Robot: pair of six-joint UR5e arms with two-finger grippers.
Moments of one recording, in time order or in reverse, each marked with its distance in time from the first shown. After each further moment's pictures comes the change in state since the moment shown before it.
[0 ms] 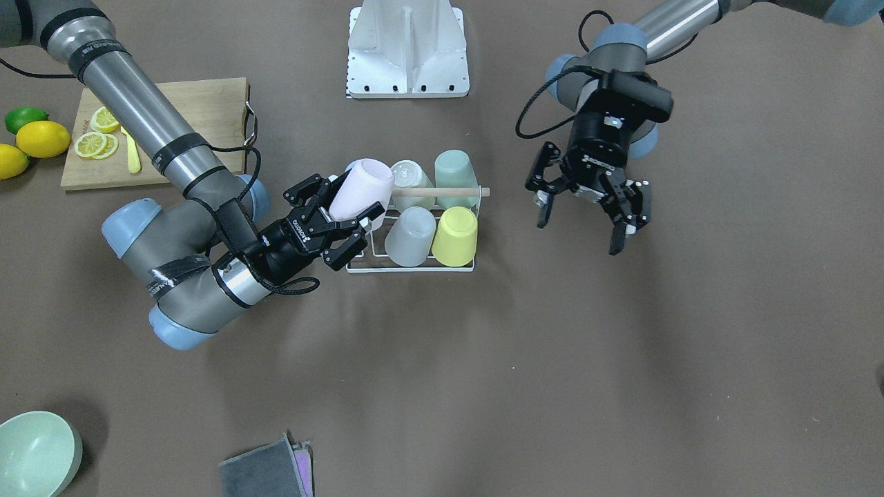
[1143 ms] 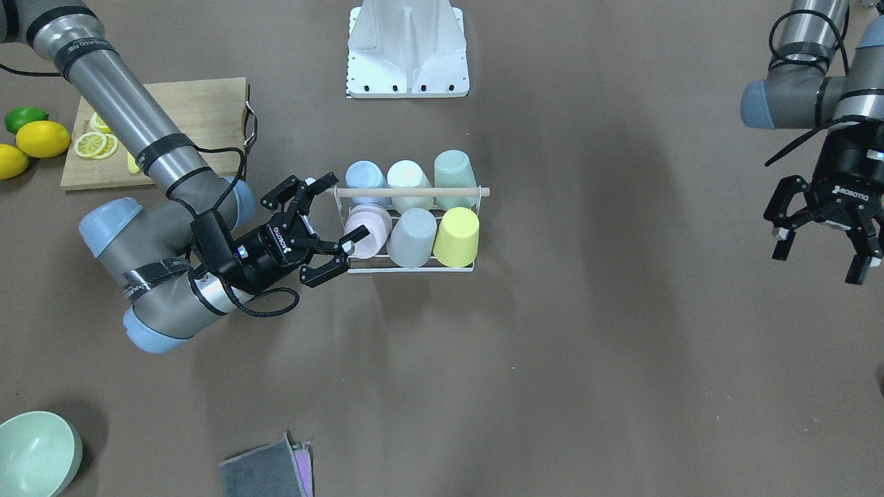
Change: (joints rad) left arm -0.500 0.361 -0.007 0.069 -0.909 -0.014; right arm 0.042 -0.054 0.064 -0.069 0.111 0.224
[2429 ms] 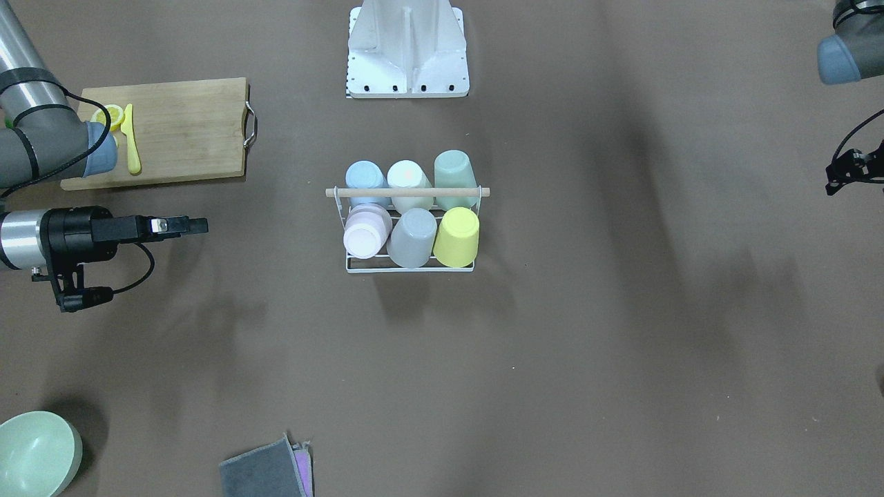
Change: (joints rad) left arm -0.194 0.176 -0.136 1.230 -0.426 0.556; right arm 0.164 -0.423 0.435 -0.529 -0.263 1.730
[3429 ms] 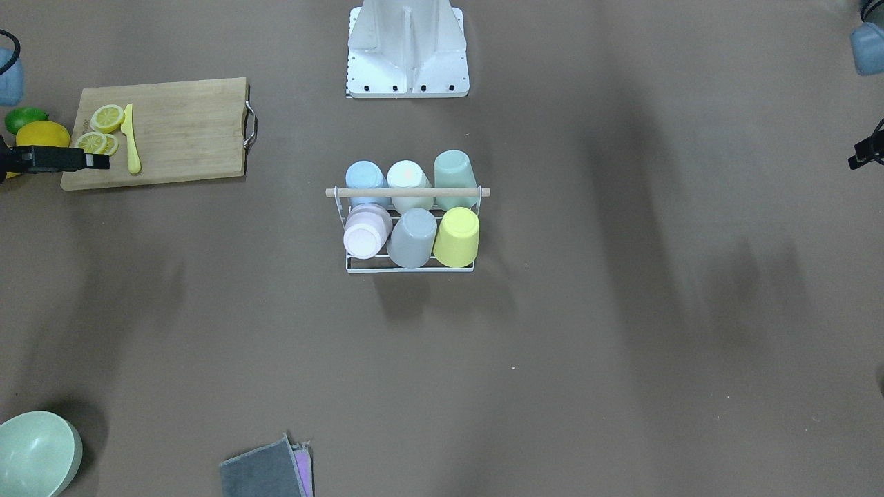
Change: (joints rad) left arm -0.093 -0.019 -0.010 0.204 -0.129 0.046; right arm 0.195 -0.248 0.339 0.347 -1.046 0.431
